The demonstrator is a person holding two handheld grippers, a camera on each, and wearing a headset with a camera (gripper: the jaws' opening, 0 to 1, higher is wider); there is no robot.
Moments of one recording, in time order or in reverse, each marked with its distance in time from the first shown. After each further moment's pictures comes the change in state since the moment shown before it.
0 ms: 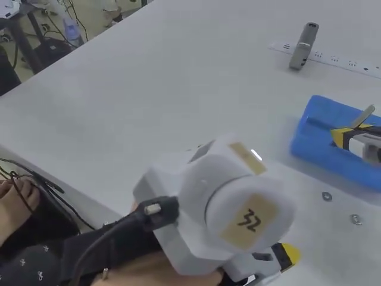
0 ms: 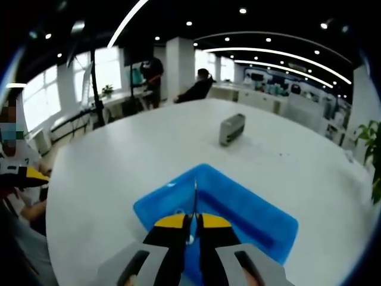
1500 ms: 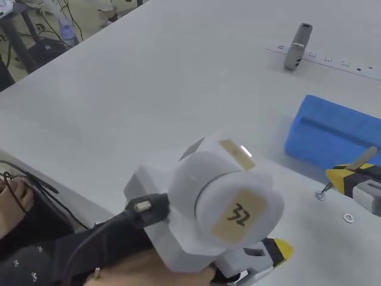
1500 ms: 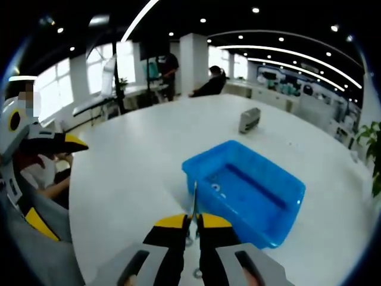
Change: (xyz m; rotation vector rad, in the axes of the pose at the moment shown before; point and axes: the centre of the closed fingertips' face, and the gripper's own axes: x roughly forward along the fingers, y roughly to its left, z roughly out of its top) left arm 0.000 0.004 -0.003 -0.011 0.000 0.010; right arm -0.049 0.056 -0.043 -0.053 0.044 0.078
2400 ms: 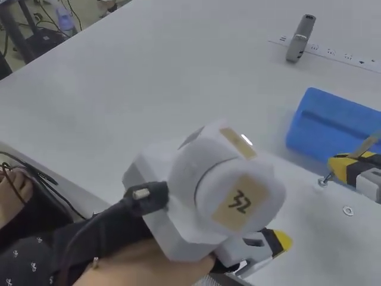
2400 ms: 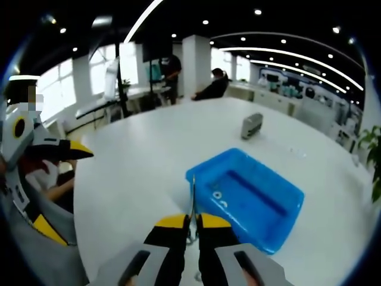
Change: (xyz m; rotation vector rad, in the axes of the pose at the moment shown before) left arm 0.001 0.001 0.000 -0.009 0.002 0.003; right arm -0.009 0.000 0.019 -0.006 -0.027 0.018
